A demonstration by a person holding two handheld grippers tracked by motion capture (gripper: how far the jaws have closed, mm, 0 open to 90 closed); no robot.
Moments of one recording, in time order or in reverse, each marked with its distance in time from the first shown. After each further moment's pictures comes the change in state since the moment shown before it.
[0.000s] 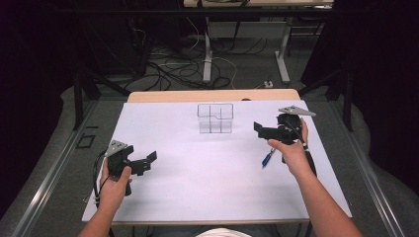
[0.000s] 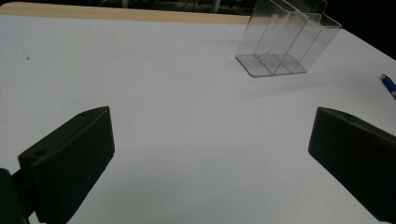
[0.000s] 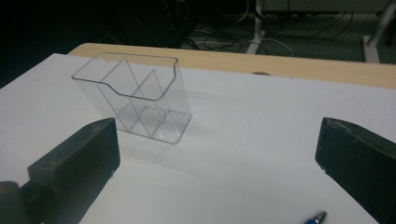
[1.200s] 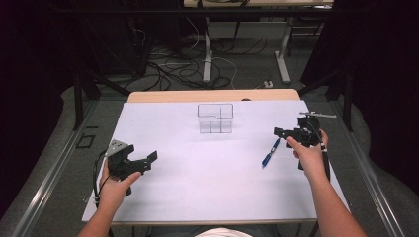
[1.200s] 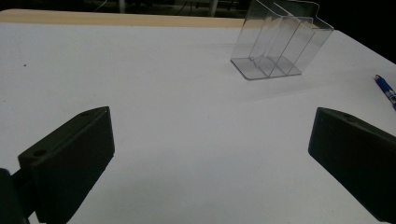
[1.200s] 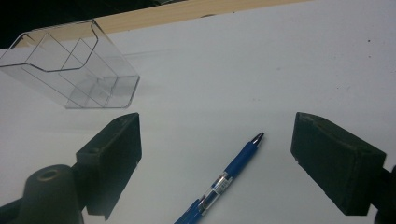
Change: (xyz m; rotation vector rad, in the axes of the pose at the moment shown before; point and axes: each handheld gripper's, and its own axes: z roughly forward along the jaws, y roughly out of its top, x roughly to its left) left arm -0.004 0.003 -0.002 -0.007 -0.010 0.013; right arm -0.053 -0.015 -0.016 0.176 -0.096 0.225
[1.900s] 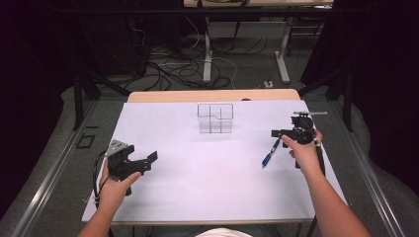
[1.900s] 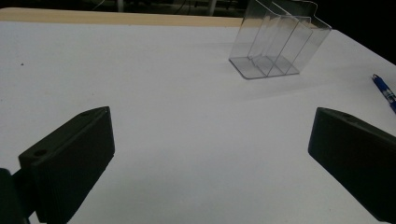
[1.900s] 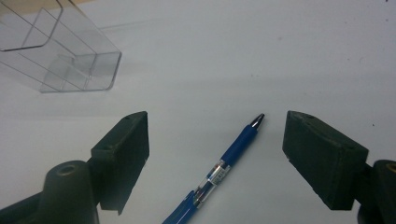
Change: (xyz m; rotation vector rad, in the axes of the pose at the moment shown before) left arm 0.000 0.000 0.000 0.003 -0.006 -0.001; right arm 0.001 0.002 0.022 0.134 -0.045 0.044
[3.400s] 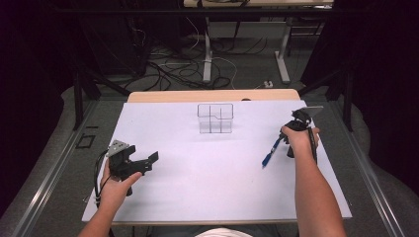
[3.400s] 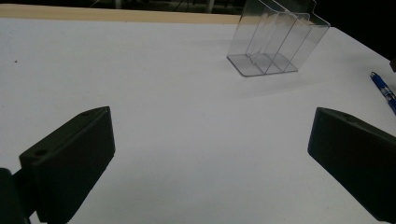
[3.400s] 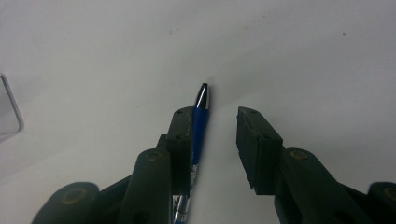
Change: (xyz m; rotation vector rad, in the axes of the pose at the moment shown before) left arm -0.001 -0.001 0.002 0.011 -0.009 -0.003; right arm -0.021 0.027 0.046 0.311 -0.234 0.432
